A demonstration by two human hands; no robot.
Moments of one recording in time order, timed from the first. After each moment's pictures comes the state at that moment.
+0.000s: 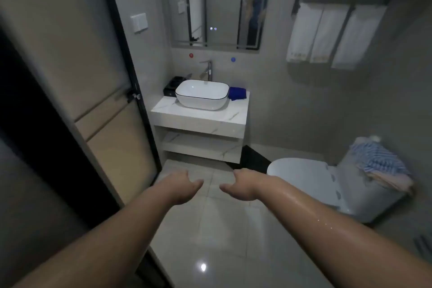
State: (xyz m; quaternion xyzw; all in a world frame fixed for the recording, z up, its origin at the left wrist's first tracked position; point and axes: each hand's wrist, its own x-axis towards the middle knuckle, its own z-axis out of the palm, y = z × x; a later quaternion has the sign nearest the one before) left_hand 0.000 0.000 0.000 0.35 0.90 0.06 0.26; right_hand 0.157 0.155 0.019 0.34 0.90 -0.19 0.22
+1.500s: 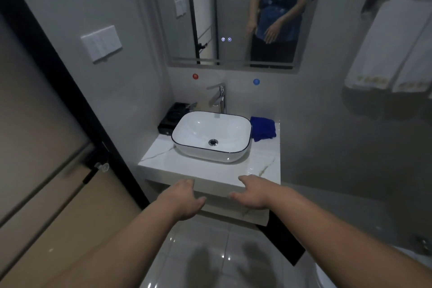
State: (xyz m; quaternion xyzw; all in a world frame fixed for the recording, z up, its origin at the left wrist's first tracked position) left_hand -0.420 0.416 -0.048 0.37 0.90 0.03 0.24; right_hand -0.261 0.601 -0.050 0.30 0.90 -0.26 0.19
